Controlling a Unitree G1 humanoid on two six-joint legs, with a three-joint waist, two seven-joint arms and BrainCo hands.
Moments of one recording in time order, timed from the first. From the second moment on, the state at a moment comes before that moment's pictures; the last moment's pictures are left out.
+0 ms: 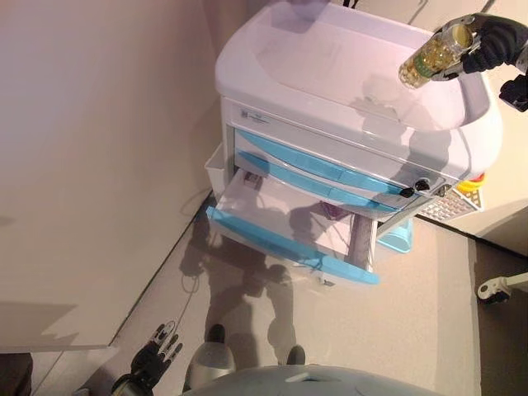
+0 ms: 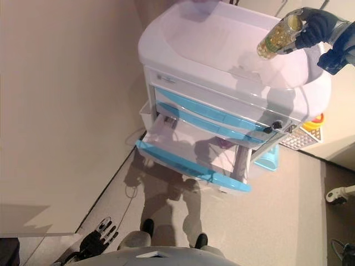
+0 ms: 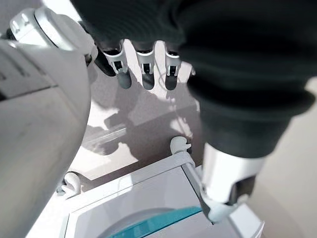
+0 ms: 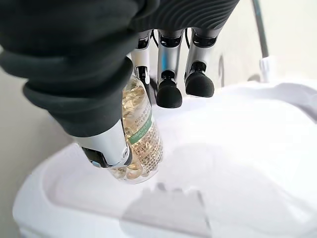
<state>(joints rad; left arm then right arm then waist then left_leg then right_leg) 0.20 0.32 0.06 0.96 -0.95 0.03 -0.35 -1.23 -1.26 0.70 0.46 0.21 0.09 0.44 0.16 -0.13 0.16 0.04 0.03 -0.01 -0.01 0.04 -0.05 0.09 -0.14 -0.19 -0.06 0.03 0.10</state>
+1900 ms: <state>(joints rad) 0.22 0.37 0.06 0.96 -0.90 0.07 -0.35 -1.23 -1.14 0.76 0.87 0.03 -0.02 0.48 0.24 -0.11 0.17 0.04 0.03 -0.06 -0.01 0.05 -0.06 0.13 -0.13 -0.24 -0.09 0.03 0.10</state>
